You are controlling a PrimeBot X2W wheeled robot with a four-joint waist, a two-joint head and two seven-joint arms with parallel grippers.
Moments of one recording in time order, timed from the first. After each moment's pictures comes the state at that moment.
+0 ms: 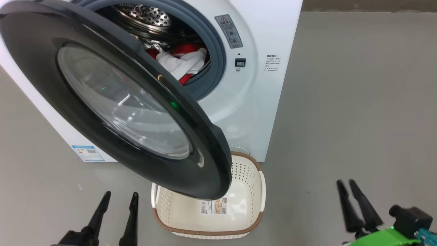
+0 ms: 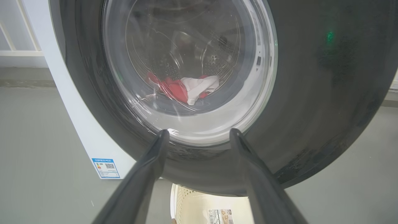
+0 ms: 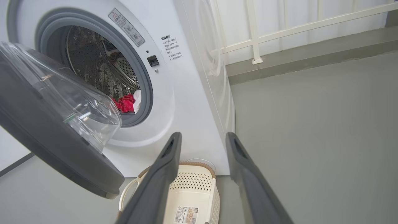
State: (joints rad) left arm 0.01 0.06 -0.01 0.19 -0.20 -0.13 -0.25; right arm 0.08 -0.09 0.04 0.21 0.51 0.12 -0.25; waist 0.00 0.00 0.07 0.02
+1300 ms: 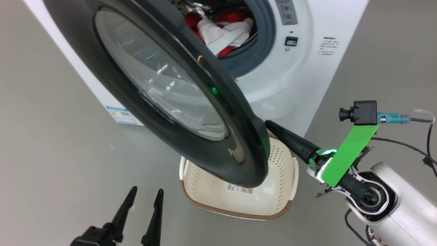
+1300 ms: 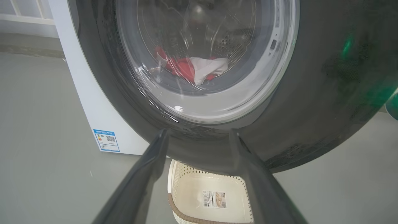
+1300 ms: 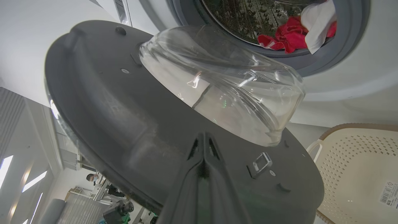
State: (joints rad) left arm -0.01 0.05 -0.12 0.17 -0.26 -0.13 -0.25; right arm -0.49 -0.39 0.59 0.10 1.59 0.12 0.16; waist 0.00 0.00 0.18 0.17
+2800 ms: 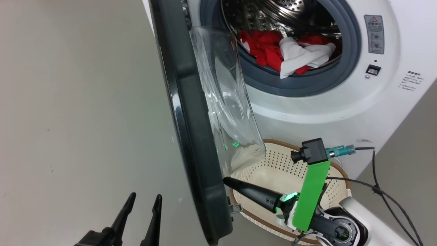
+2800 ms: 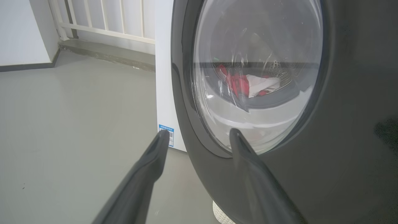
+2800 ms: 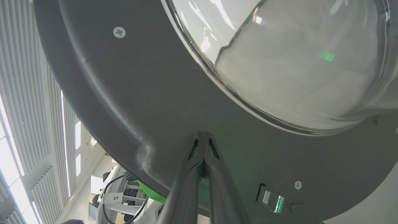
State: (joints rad) left arm 0.01 0.04 -0.12 0.18 -0.28 -0.12 -0.25; right arm -0.36 -0.27 0.63 0.04 1.62 0.12 0.39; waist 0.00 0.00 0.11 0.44
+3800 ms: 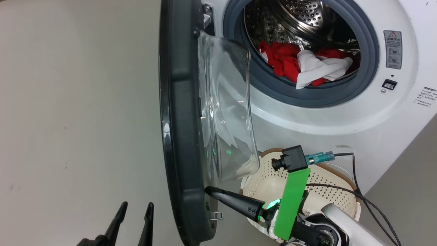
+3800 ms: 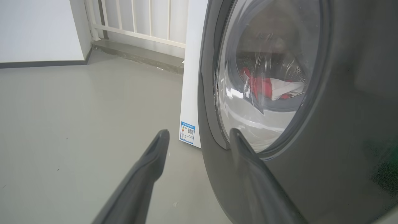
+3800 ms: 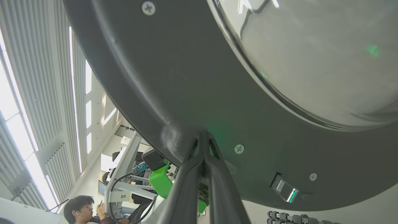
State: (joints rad) left arm 0.04 0.04 -0.08 0.20 -0.27 -0.11 -0.25; right arm -0.35 -0.18 0.65 0.07 1.58 0.12 0.41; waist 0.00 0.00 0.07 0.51
